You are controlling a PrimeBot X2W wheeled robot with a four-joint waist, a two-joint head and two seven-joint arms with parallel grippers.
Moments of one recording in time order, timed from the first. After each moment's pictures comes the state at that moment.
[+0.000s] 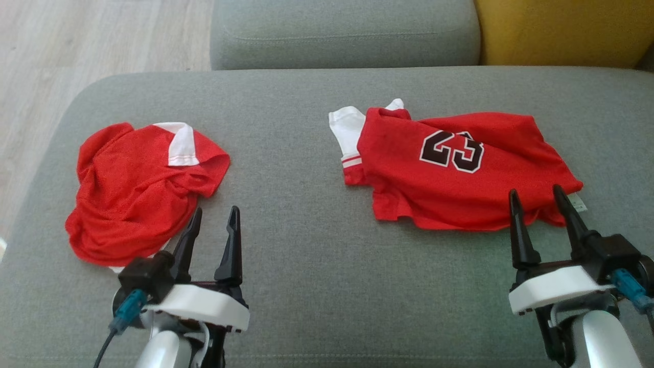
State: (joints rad) left arm -0.04 0.05 -0.25 0.18 -0.32 0.01 -0.25; right arm -0.04 -0.05 -0.04 0.14 0.02 0.13 -0.12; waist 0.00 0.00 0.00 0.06
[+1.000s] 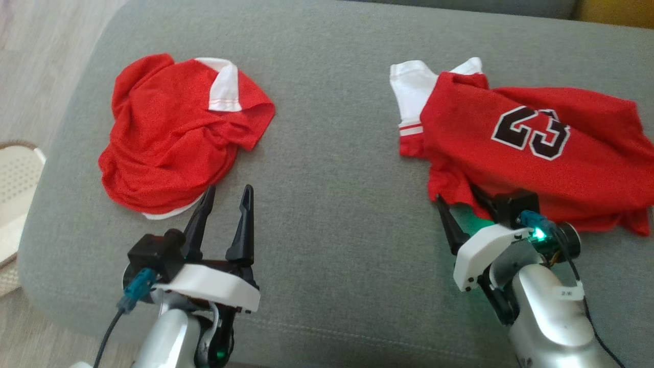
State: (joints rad) left arm -0.11 0.05 -0.29 0.18 -0.33 0.00 -0.25; right arm -0.33 -0.05 0.17 0.58 0.06 0.13 0.02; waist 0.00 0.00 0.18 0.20
